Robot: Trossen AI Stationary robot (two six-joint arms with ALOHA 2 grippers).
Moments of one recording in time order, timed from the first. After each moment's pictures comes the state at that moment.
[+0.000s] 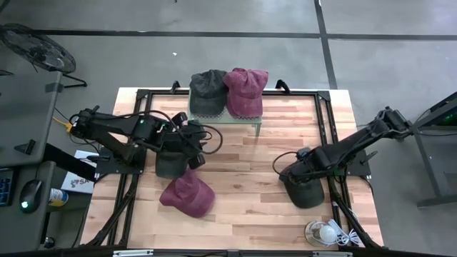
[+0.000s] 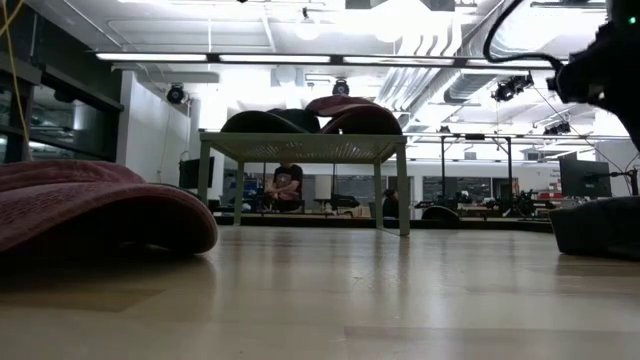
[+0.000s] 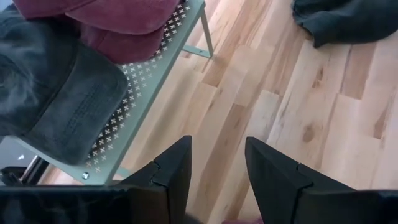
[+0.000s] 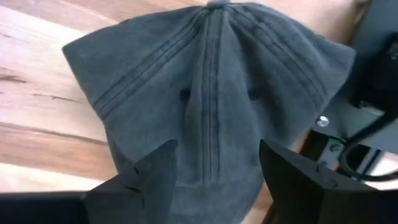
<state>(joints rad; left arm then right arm) -0.25 1.45 1.67 -1.20 -0.53 -0.49 0.42 1.28 0.85 -1.21 -0.02 1.69</state>
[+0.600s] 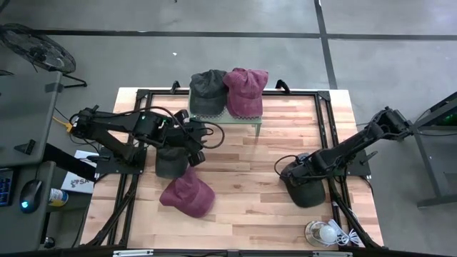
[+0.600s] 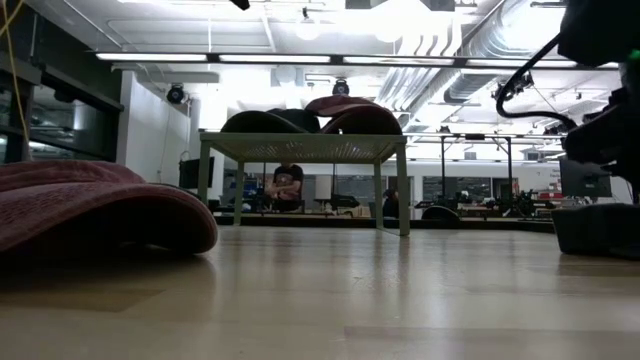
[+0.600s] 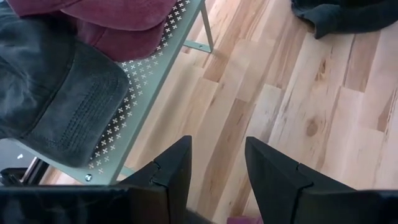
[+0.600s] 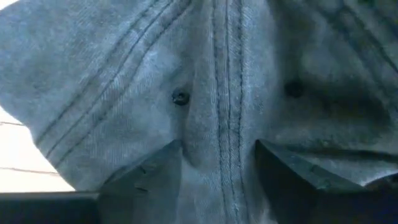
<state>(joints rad) -0.21 1.45 1.67 -1.20 -0.48 -0.44 0.43 1.28 0.58 -0.83 -0.08 1.78</state>
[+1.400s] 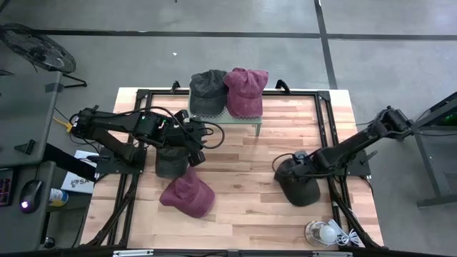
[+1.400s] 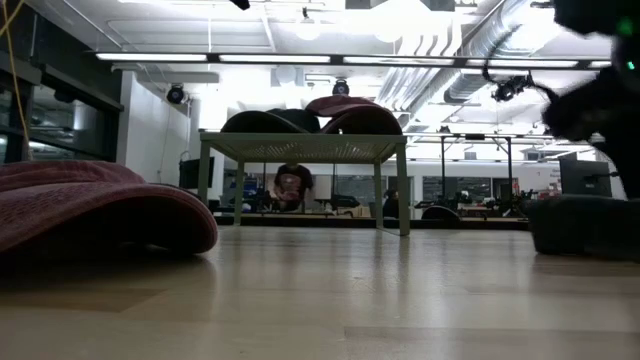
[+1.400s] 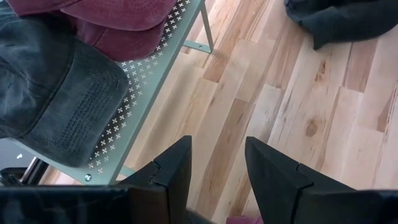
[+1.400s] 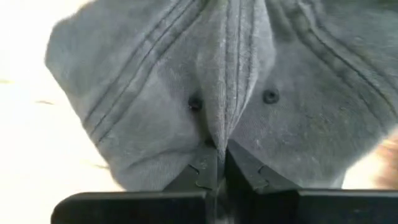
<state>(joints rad) -0.21 1.45 1.67 -1.20 -0.48 -0.44 0.43 1.24 0.63 -0.83 0.05 1.70</state>
